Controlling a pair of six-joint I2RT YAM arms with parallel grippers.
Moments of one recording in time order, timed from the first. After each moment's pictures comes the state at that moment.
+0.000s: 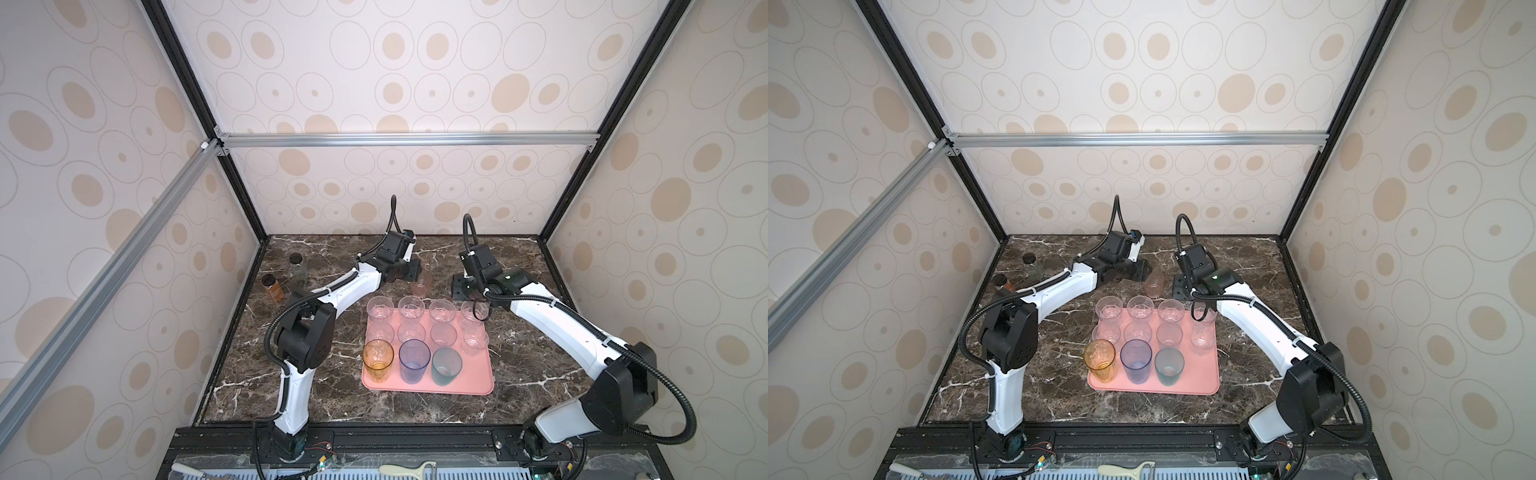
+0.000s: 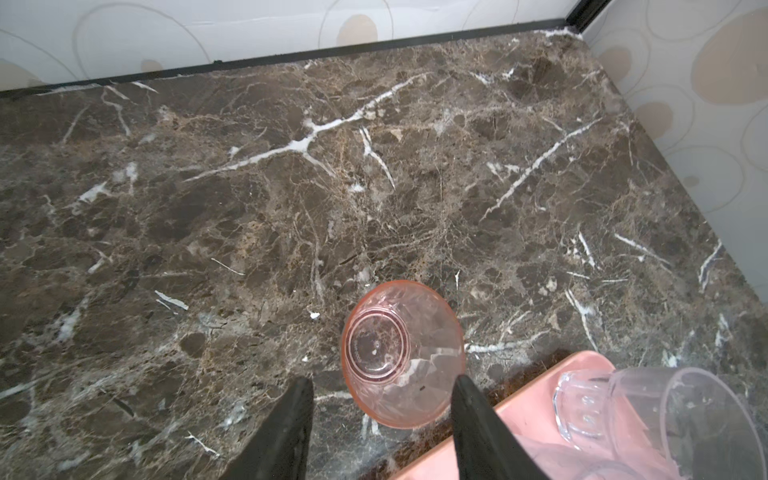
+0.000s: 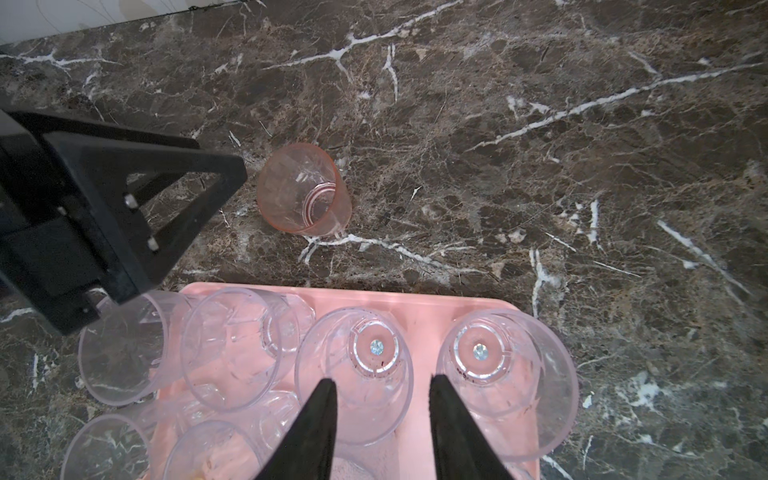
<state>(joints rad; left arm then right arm) -0.57 2.05 1.68 -0.37 0.08 -0.26 0.50 1.49 1.31 -0.75 0.16 0.52</state>
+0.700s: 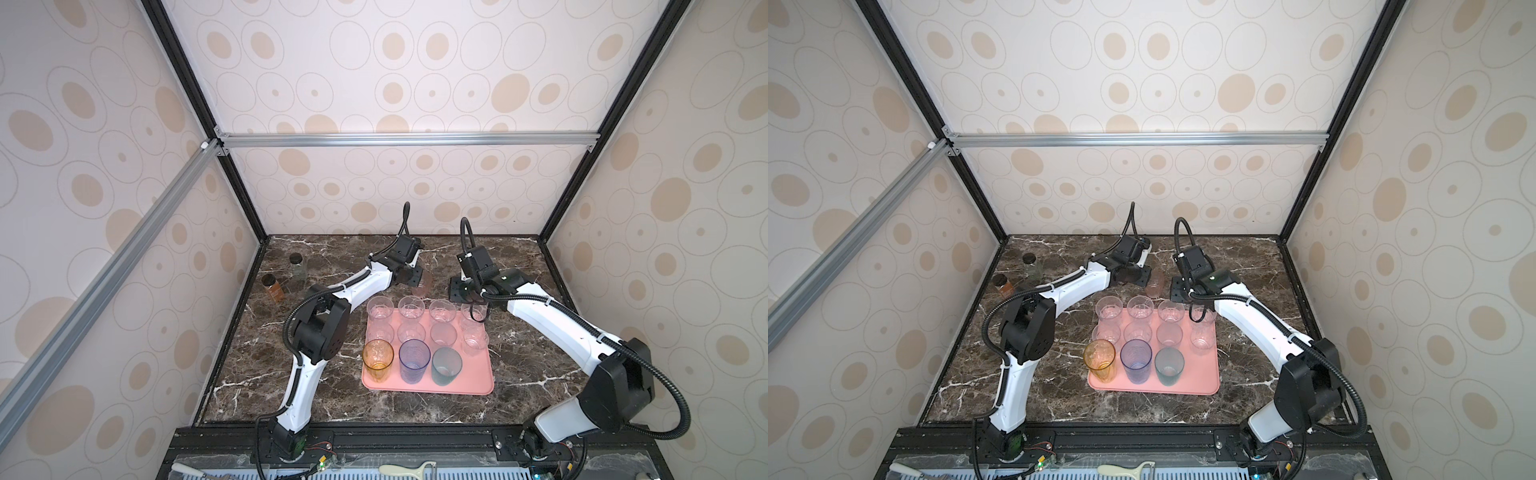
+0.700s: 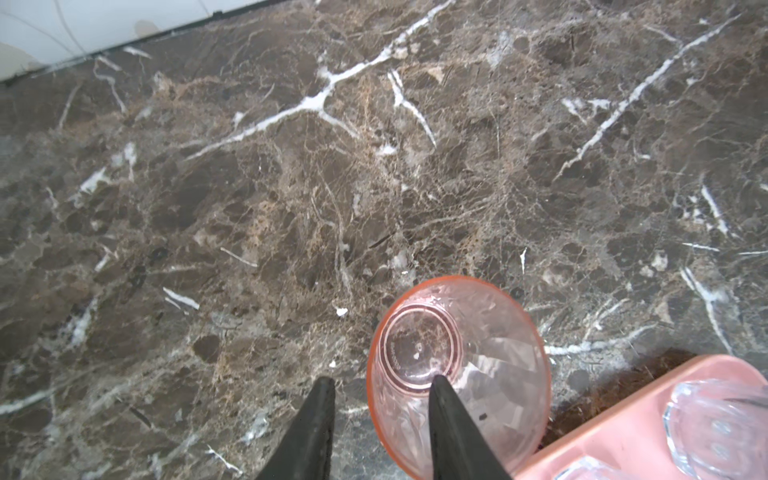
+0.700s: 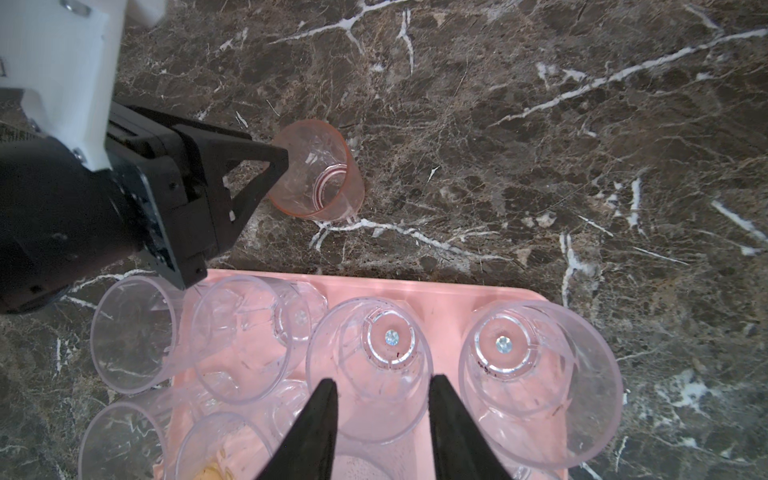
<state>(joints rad) -0.60 2.19 1.81 -0.48 -0.04 -0.18 0.50 1.51 1.29 -0.74 0.11 0.54</state>
